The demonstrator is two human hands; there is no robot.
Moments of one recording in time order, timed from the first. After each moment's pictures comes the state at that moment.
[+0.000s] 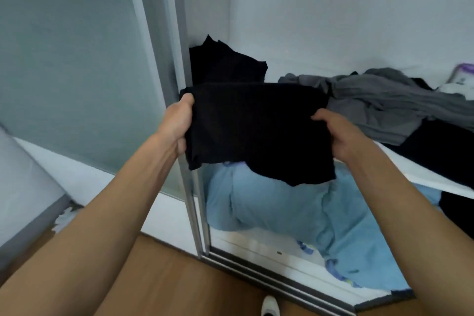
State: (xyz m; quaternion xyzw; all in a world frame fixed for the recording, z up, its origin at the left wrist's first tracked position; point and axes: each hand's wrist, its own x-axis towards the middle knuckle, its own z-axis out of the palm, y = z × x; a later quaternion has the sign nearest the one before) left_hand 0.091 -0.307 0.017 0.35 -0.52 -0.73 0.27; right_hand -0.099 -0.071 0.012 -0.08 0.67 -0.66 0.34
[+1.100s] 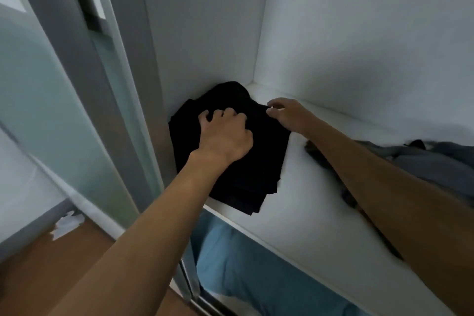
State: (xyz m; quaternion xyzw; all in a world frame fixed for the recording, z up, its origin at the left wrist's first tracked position) left_hand -0.115 -0.395 0.034 0.35 -0.93 -0.07 0.12; right_hand -0.313 -0.346 0.025 -0.45 0.82 -0.31 0.15
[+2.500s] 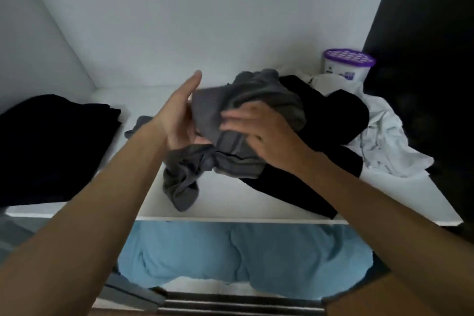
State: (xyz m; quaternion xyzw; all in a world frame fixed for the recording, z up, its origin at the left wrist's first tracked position) left_hand -0.252 -0.102 0.068 0.17 -0.63 -0.76 -0.10; right_hand -0.301 0.108 0.032 -0.58 0.72 -0.31 -0.21
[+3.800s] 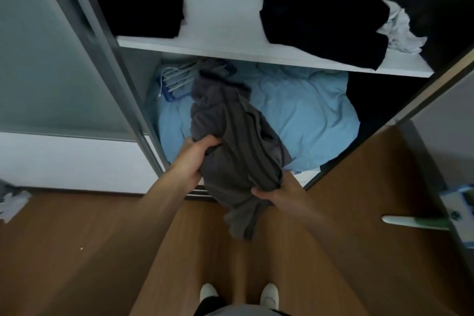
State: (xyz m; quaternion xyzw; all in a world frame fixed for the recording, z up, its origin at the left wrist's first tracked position) left_hand 0.192 -0.101 -0.111 0.28 -0.51 -0.81 0.01; right_hand 0.165 0.118 -0.125 -0.12 0.78 -0.55 0.28
